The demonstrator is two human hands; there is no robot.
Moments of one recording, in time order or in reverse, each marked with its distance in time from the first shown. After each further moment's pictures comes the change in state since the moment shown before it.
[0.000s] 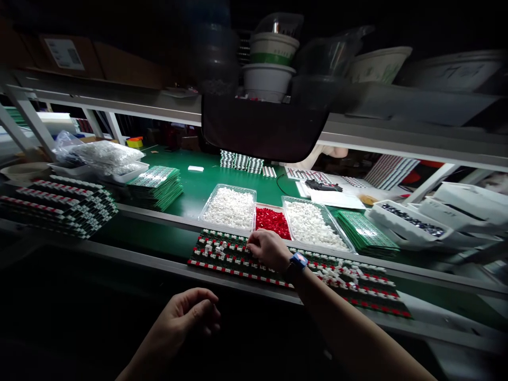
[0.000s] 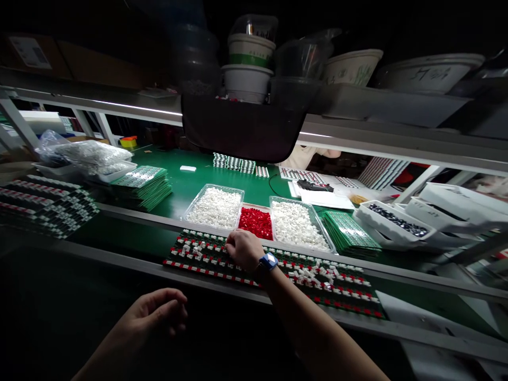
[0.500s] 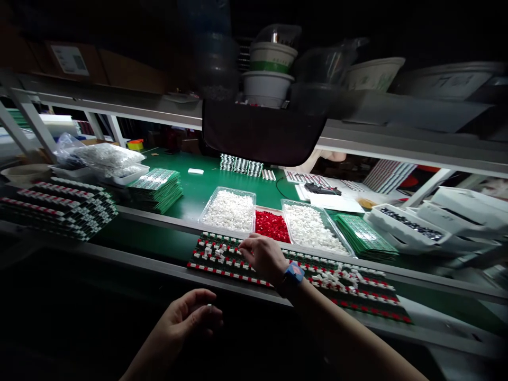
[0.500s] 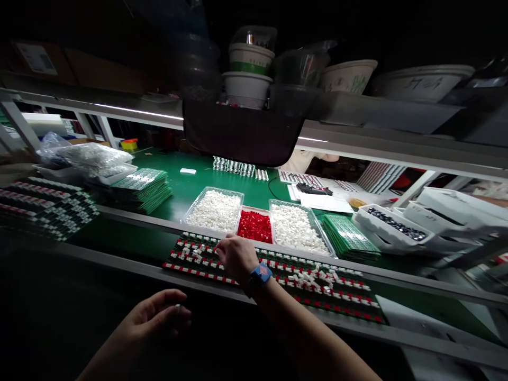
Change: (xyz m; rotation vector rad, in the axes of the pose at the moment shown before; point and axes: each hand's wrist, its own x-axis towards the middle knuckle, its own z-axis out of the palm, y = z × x) left_hand -0.003 -0.002 0.005 -0.043 0.065 -0.014; right_hand -0.010 -0.028 -0.001 -0.110 0.017 -0.065
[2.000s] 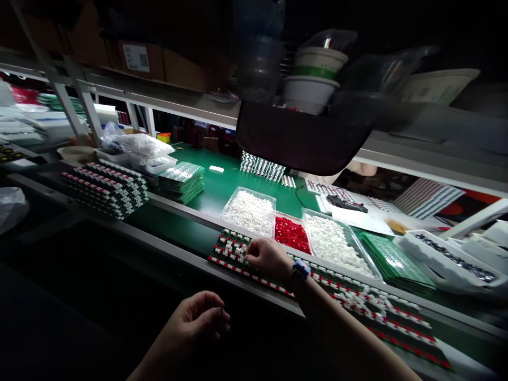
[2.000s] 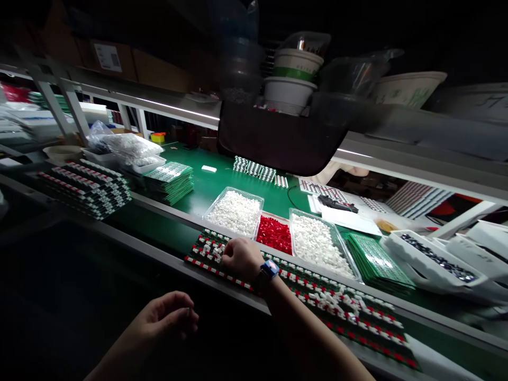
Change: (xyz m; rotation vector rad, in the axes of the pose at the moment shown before) left_hand -0.010 -0.018 -0.016 -0.096 0.011 0.061; right_hand 0.028 -0.014 0.019 0.125 -0.230 0.058
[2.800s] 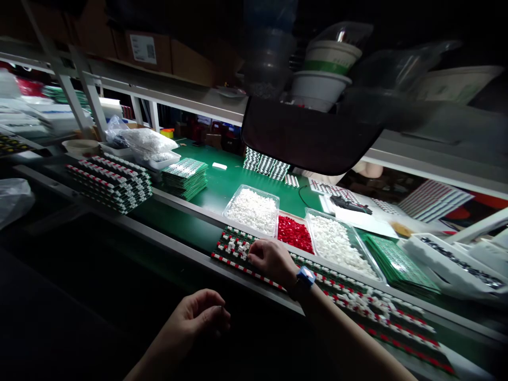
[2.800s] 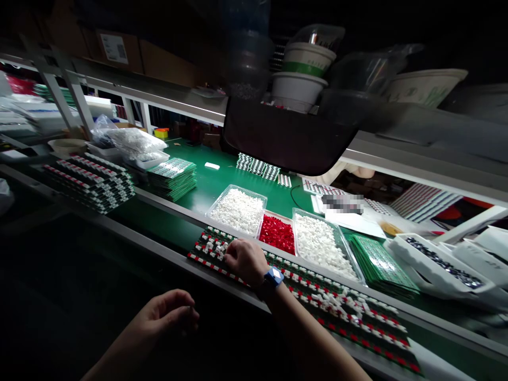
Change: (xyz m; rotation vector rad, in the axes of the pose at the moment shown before) left_hand -0.004 -0.001 -0.001 -0.037 -0.016 -0.036; right_hand -0.010 0.005 0.010 -0.018 0.114 -0.109
